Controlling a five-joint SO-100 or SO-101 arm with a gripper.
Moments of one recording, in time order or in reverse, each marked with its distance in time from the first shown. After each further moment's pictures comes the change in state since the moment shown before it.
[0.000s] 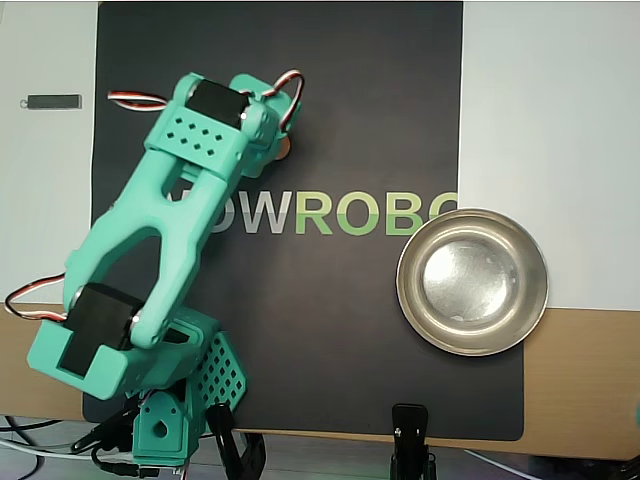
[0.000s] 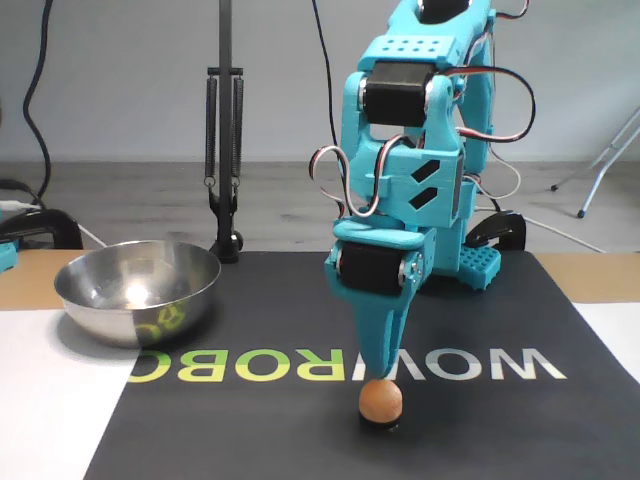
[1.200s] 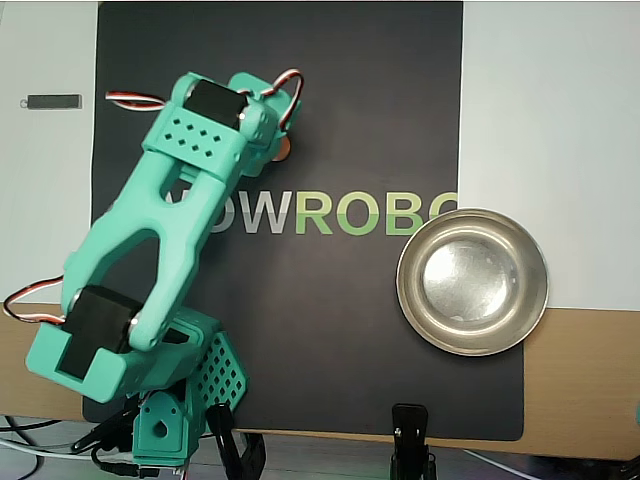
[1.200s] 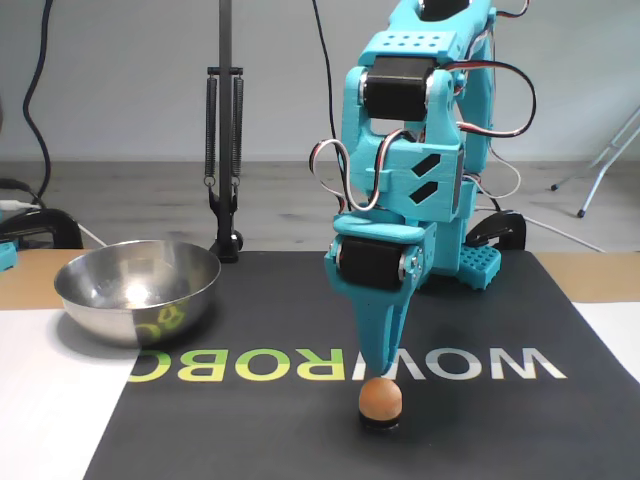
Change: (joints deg) arm 0.0 0.7 -0.2 0.0 0.0
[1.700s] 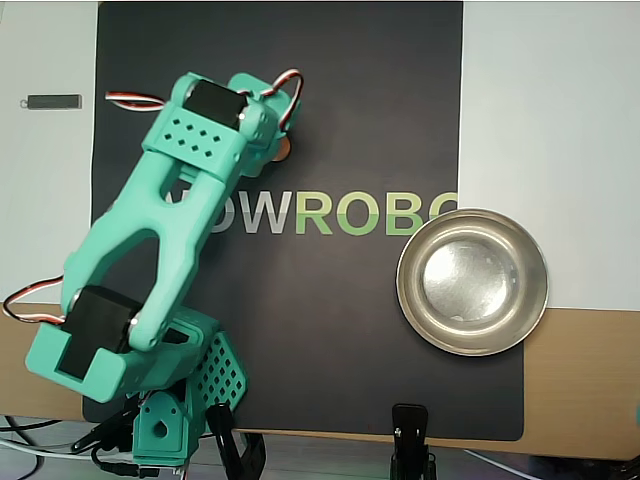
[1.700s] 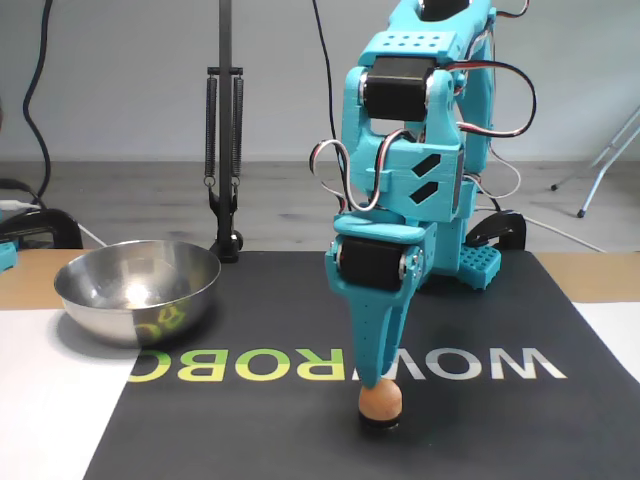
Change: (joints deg) arm -0.2 0.0 0.3 0.3 0.0
